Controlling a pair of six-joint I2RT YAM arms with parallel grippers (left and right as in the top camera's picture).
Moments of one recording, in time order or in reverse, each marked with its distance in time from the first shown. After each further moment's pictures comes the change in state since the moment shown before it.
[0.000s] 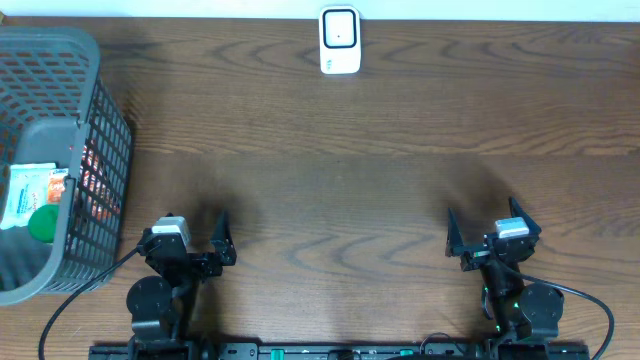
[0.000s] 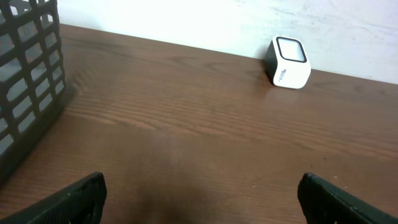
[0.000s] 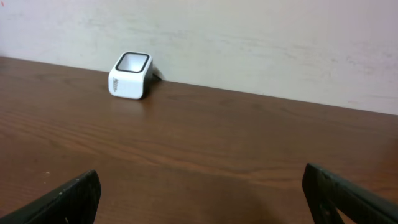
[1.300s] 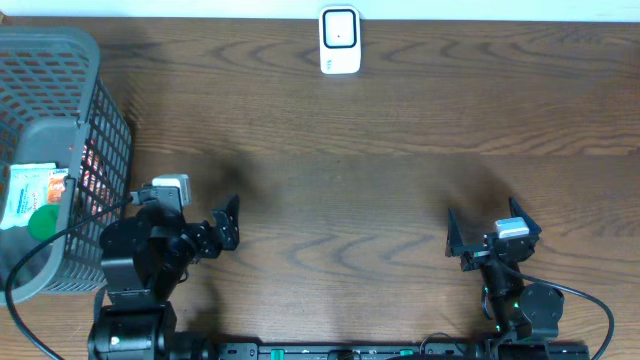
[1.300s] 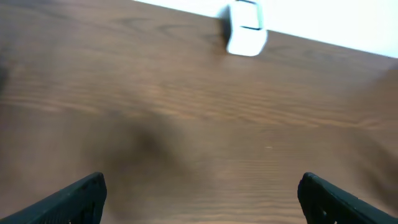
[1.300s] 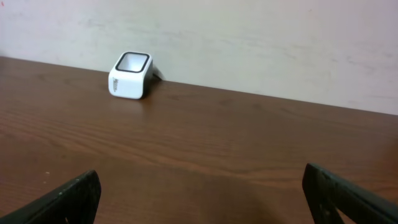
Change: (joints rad) left arm 0.000 0.531 0.464 -0.202 0.206 0.000; right arm 0.000 0.000 0.000 0.000 0.000 0.000
